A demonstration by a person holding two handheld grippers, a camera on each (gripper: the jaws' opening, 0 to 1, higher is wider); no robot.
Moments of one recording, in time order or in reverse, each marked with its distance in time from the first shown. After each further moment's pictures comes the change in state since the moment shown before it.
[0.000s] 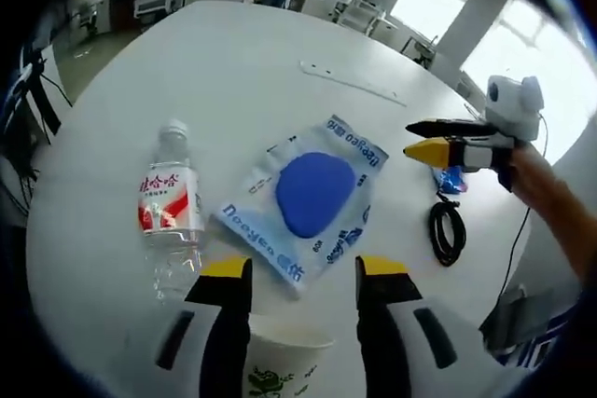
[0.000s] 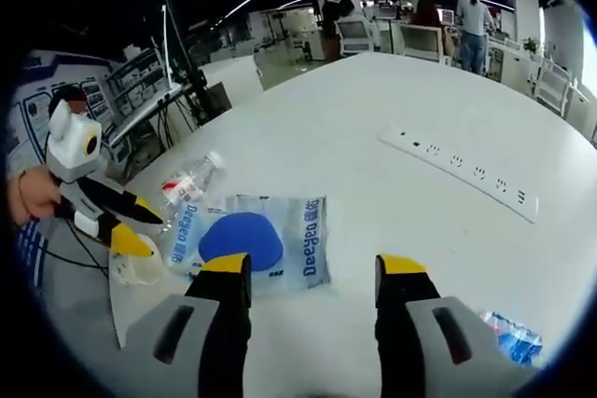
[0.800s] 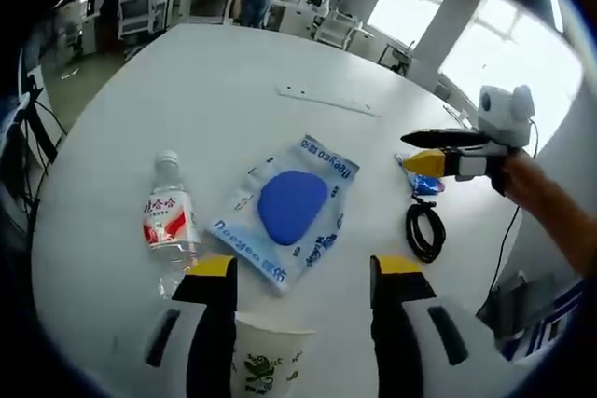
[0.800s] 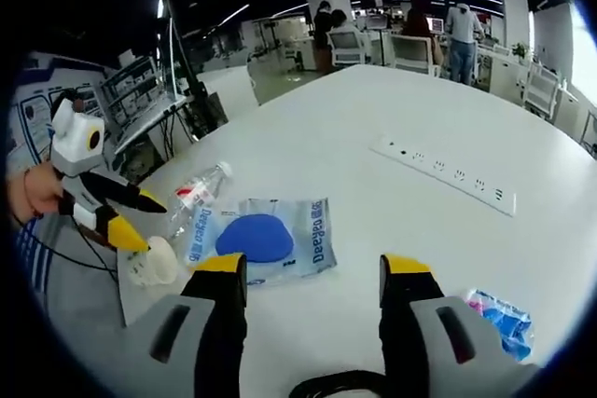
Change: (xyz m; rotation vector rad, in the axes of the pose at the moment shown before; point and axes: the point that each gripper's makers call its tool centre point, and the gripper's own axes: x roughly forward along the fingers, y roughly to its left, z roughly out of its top) left arm -0.034 -0.019 0.011 0.082 -0.077 -0.069; right arm -0.037 0.010 0.006 0.014 -0.045 -0.041
